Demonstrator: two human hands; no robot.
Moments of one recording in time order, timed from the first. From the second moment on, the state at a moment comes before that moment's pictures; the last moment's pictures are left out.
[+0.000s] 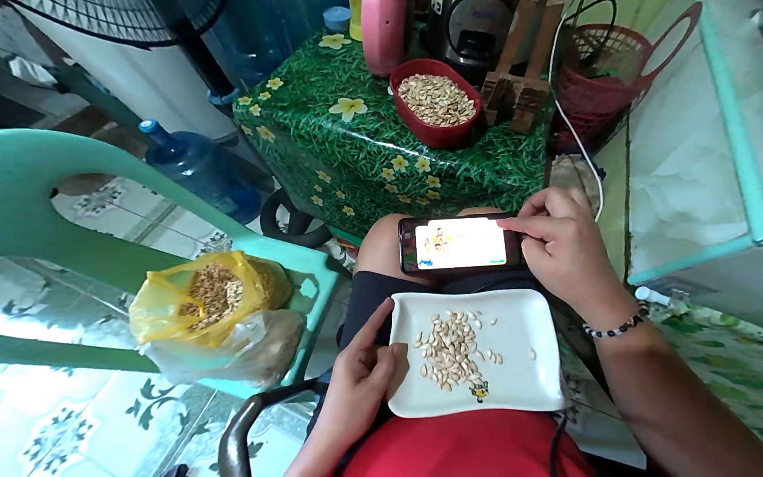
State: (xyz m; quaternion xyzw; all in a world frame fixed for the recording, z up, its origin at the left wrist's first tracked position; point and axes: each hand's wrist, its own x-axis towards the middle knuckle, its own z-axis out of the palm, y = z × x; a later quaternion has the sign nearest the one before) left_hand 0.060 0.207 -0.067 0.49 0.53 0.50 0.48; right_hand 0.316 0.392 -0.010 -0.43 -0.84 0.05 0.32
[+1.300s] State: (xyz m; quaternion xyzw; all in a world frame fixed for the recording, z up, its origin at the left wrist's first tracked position) left_hand 0.060 0.208 -0.067 0.49 0.53 0.50 0.48; right_hand 0.292 0.389 -0.009 -0.40 -0.87 0.06 0.29
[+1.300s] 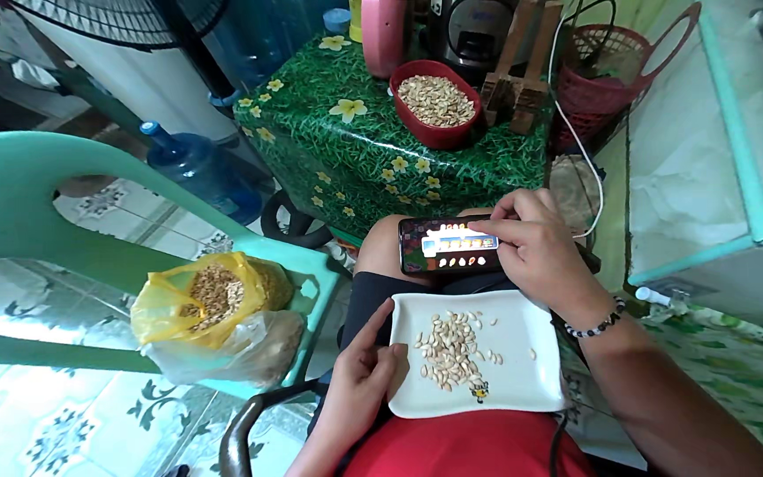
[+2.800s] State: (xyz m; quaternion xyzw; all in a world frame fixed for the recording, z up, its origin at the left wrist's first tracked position) left_hand 0.060 0.207 -0.067 0.50 0.53 0.50 0.47; right_hand 0.321 0.386 -0.014 -0.42 -0.85 0.05 0.31
